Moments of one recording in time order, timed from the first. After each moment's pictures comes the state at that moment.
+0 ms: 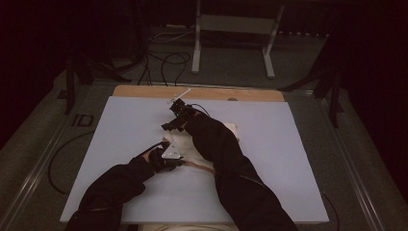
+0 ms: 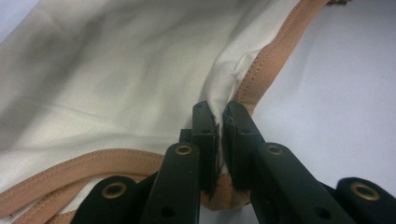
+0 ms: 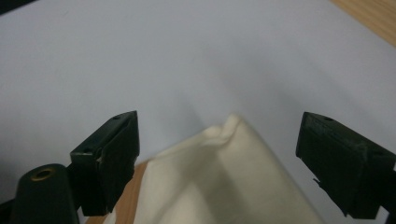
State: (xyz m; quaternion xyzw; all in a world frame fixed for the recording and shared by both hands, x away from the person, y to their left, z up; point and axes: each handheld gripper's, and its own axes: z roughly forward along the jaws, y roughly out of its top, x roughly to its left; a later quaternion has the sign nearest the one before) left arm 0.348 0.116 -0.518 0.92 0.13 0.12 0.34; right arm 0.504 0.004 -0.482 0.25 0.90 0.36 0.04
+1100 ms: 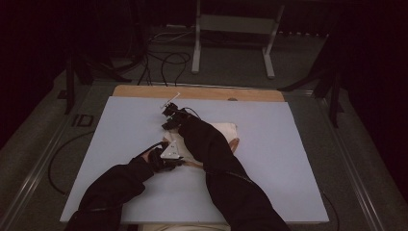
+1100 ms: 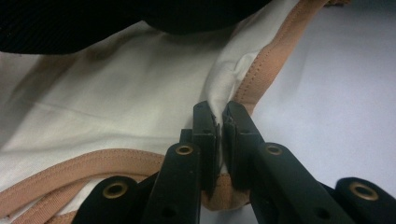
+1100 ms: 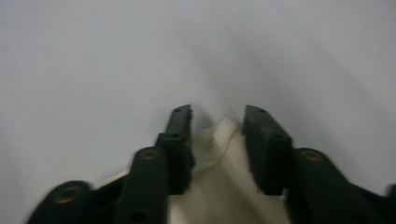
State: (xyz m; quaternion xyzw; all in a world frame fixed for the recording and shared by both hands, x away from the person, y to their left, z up) left arm 0.348 0.118 -0.519 0.92 0.13 0.12 0.35; right arm 0.513 0.031 -0.513 0.26 0.91 0.31 0.06
